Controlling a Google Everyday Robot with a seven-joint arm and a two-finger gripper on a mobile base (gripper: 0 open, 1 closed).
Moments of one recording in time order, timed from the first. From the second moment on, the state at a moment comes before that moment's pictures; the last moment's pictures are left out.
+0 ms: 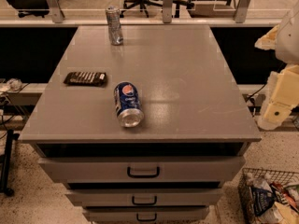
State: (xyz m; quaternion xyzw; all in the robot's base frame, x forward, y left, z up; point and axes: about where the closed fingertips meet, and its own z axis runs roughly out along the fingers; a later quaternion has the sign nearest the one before) arm 0.438 -0.216 0.978 -0.60 0.78 -0.04 0.16
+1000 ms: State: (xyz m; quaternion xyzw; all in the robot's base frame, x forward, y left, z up) arm 0.486 -0.159 0.967 -0.60 0.78 -0.02 0.18
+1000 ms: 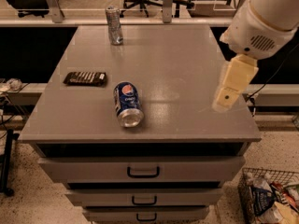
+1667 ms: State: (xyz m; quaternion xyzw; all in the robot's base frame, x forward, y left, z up) arm 0.522 -0.076 0.945 -0.54 0.82 0.00 0.19
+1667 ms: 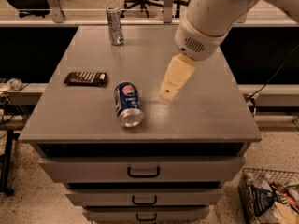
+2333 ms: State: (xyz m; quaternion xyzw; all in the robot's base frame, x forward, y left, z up) arm 0.521 -0.070 0.946 -0.50 0.84 0.01 0.20
